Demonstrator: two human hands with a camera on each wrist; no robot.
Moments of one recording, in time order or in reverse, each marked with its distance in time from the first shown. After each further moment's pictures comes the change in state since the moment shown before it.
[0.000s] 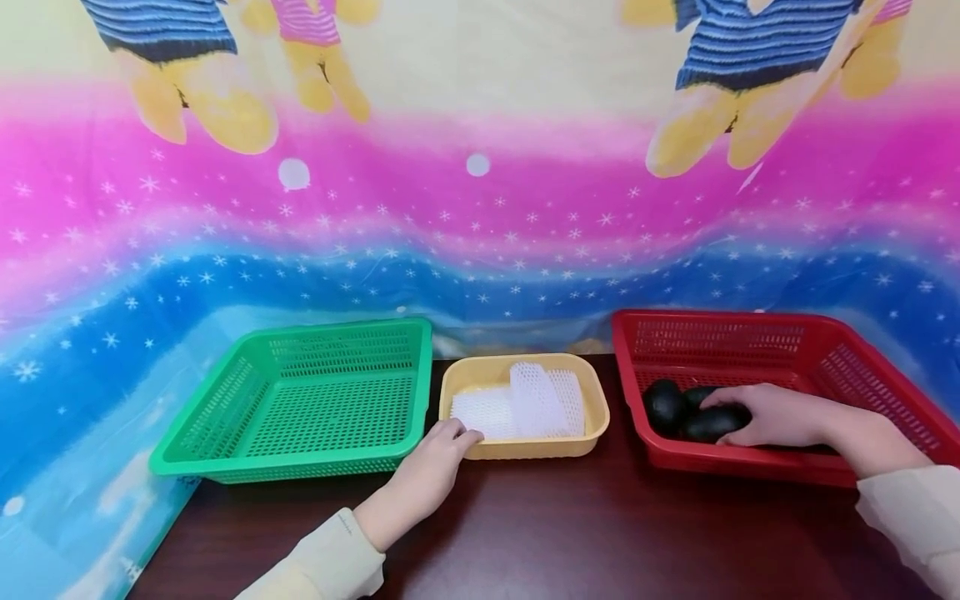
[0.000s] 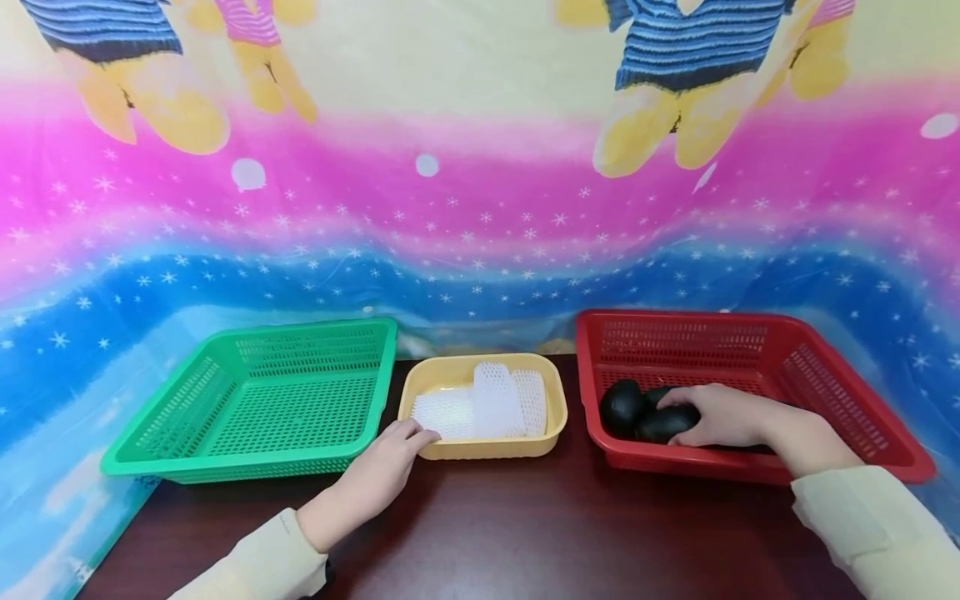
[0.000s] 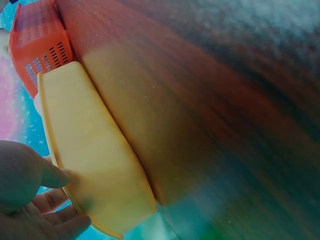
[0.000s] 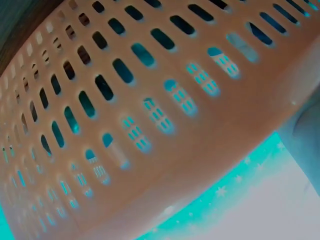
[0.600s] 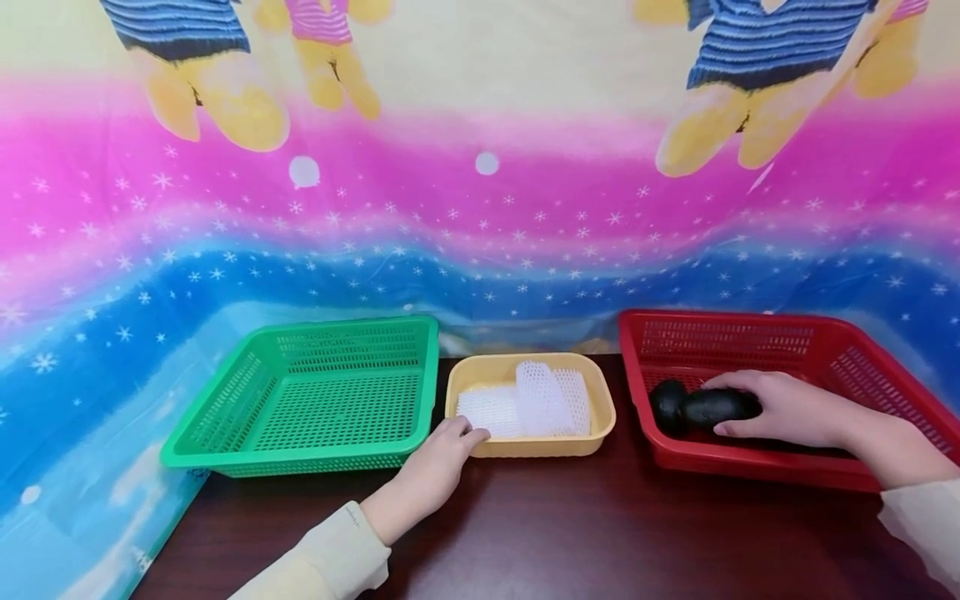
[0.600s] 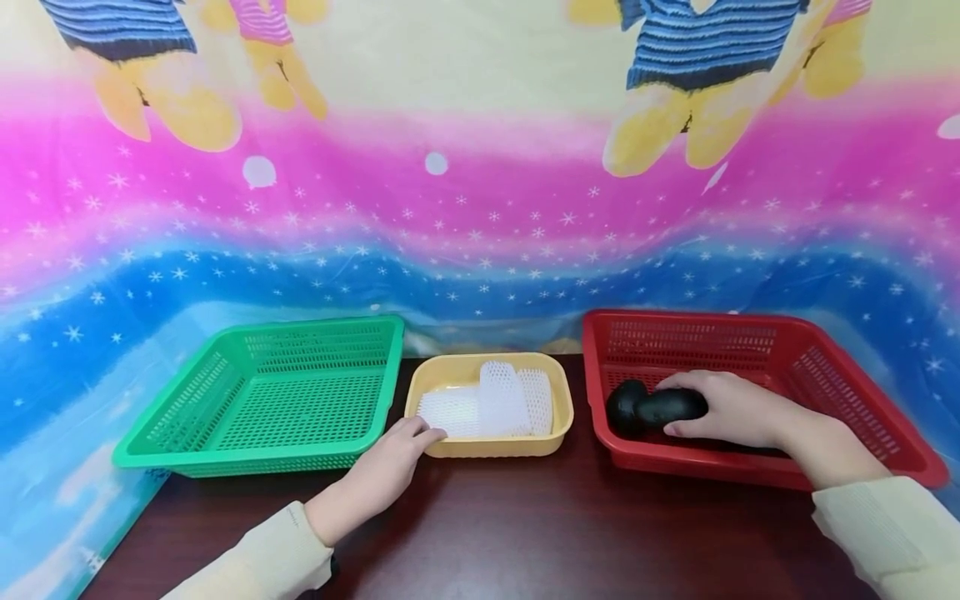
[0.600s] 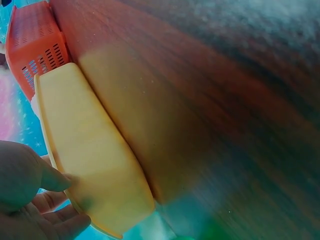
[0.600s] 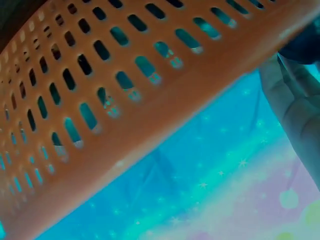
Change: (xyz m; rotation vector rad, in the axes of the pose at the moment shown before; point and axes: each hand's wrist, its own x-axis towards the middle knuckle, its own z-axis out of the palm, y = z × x) left_hand 0.000 -0.002 0.001 0.014 -0.053 -0.012; right_hand -0.004 -0.017 -0.002 -0.087 0.210 -0.128
